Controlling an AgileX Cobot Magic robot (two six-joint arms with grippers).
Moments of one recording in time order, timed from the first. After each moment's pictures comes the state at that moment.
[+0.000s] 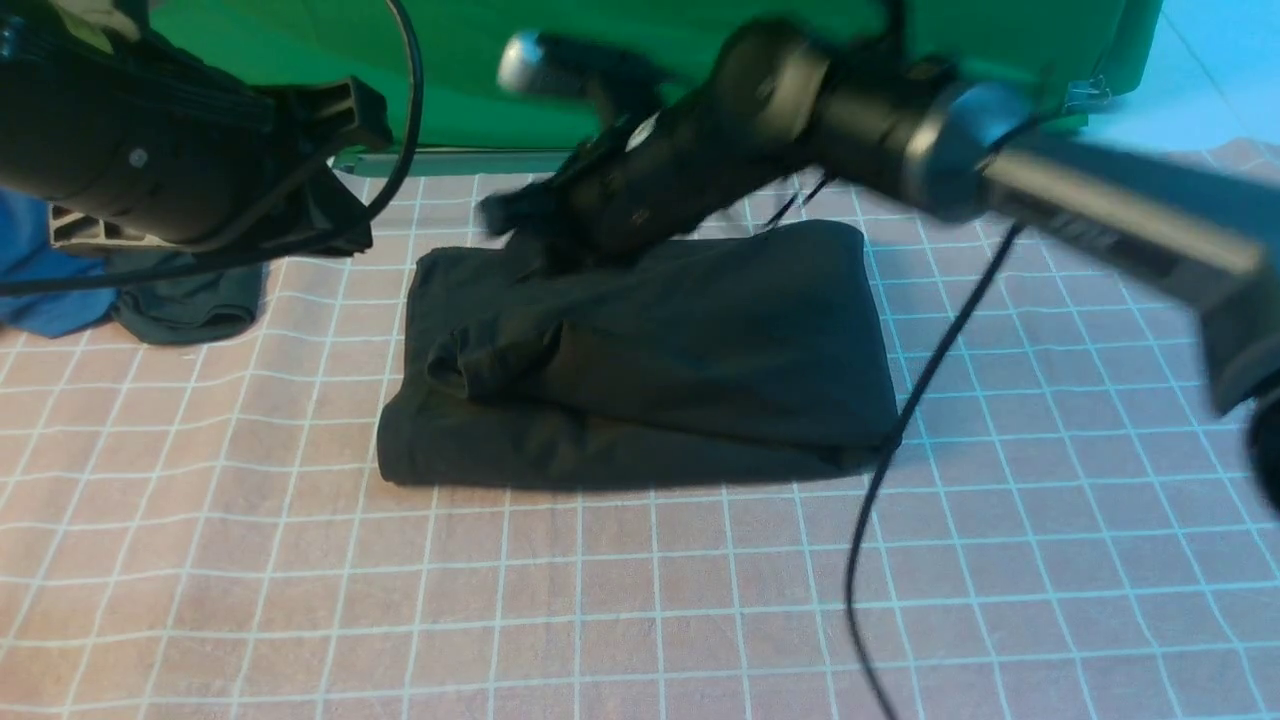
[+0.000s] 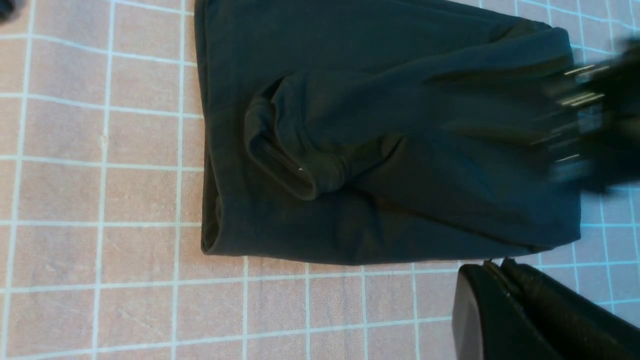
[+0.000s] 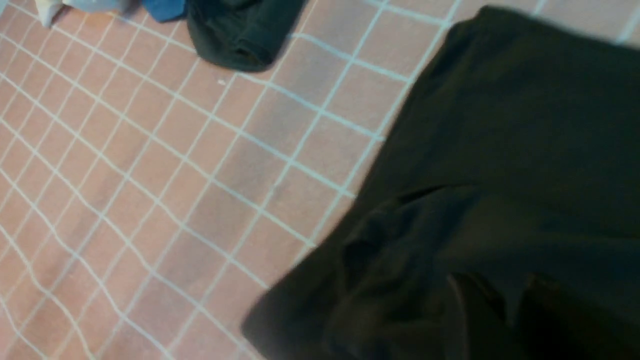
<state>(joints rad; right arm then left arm) 0.53 2.17 -1.97 0.52 0.75 -0.14 -0.18 1.30 -1.25 -0.22 0.92 -0.23</state>
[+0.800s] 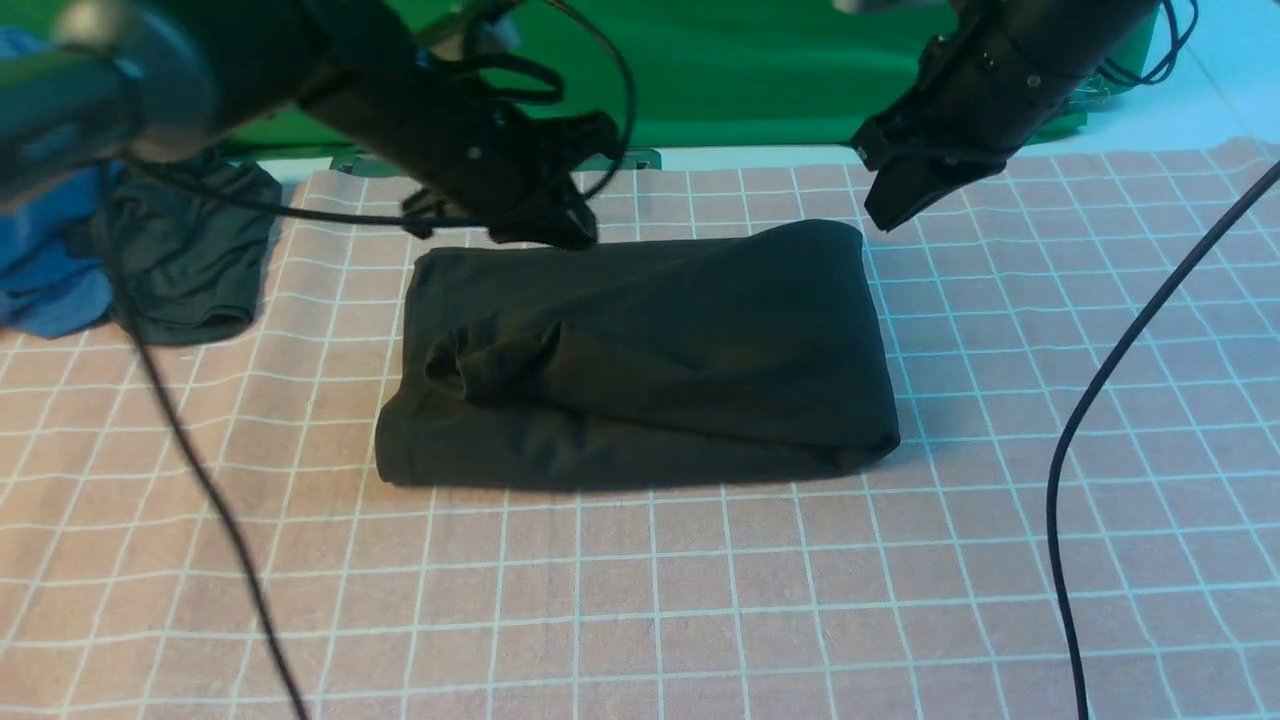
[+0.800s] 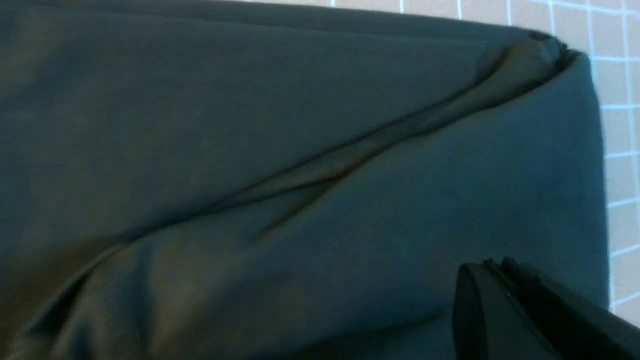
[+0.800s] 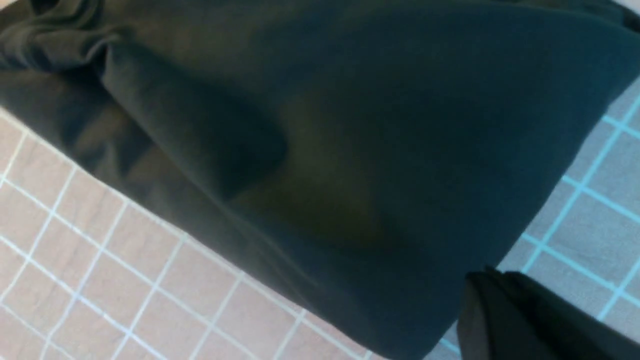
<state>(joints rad) 0.25 2.01 -1.94 0.31 1.22 -0.29 -0.23 2.01 -1.67 -0.50 0.82 0.01</state>
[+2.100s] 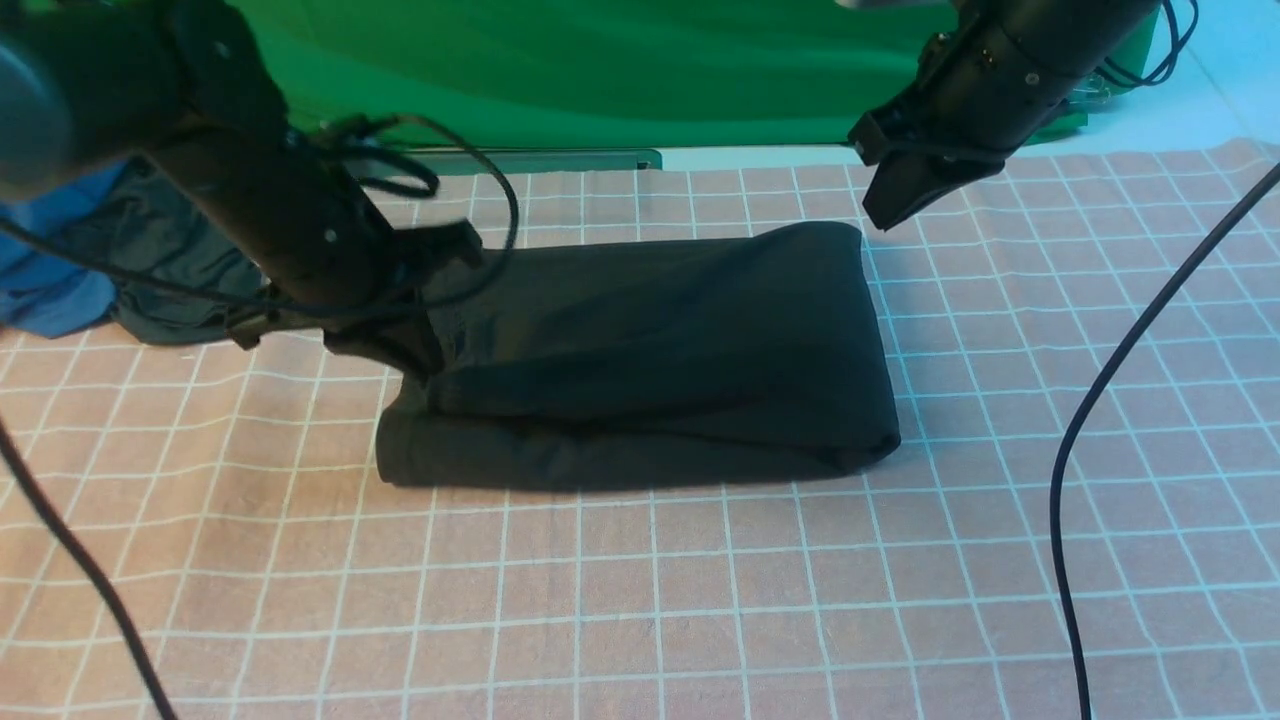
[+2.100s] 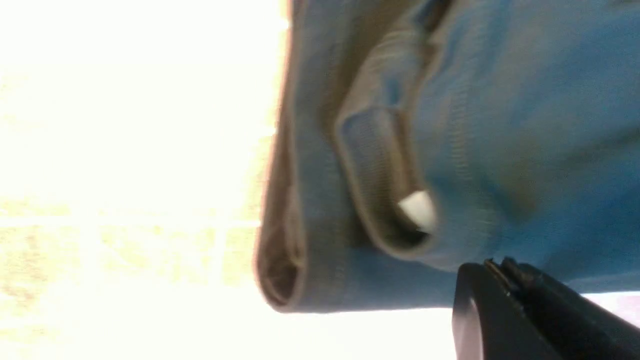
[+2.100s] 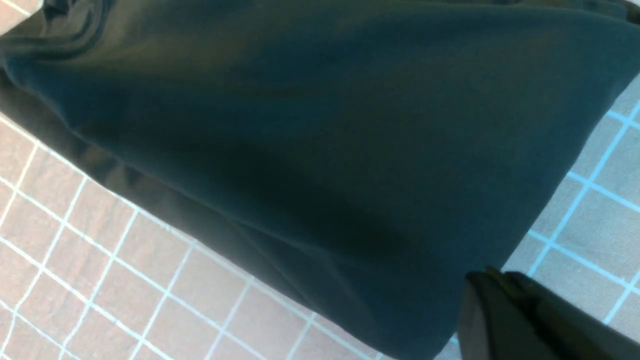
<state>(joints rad) 0.25 2.01 -1.94 0.32 1.22 -0.26 -0.11 1.80 -1.42 -0.30 1.01 -0.18</state>
